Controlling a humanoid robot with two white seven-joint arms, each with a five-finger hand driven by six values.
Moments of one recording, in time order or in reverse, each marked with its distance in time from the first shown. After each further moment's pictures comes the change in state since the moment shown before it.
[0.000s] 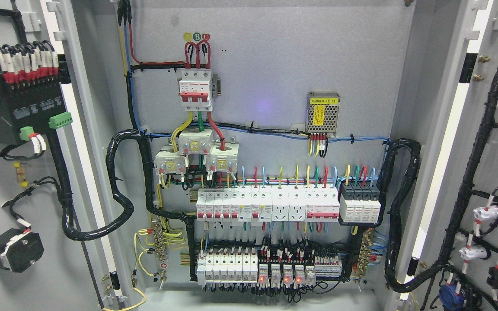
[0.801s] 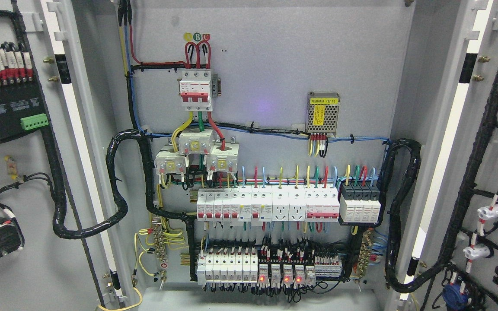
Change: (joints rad) left arm -0.211 0.145 0.078 0.358 0.018 -0.001 -0.022; right arm 0.000 0.000 -0.054 0.042 0.000 0.000 -0.002
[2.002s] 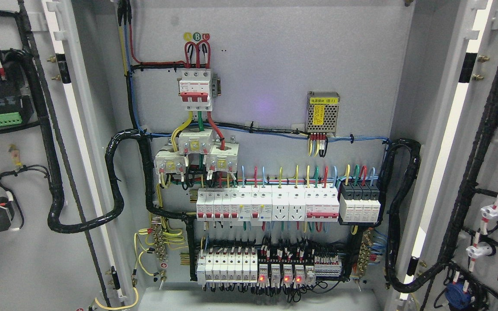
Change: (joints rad) left arm -0.343 0.125 -0.051 0.523 -0.043 0.000 -0.040; right arm 0.027 -0.002 -0.033 0.018 -0.015 0.000 0.054
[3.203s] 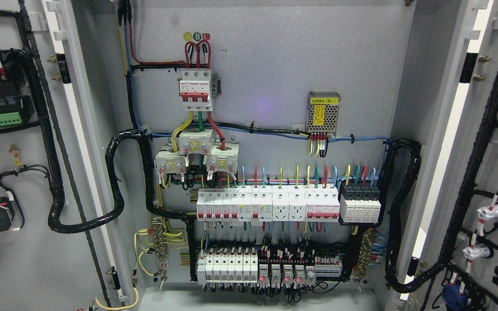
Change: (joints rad) left arm 0.330 -0.134 -0.130 -0.393 0.064 0.000 0.038; right arm 0.111 -0.006 0.233 -0.061 -0.002 0.002 0.197
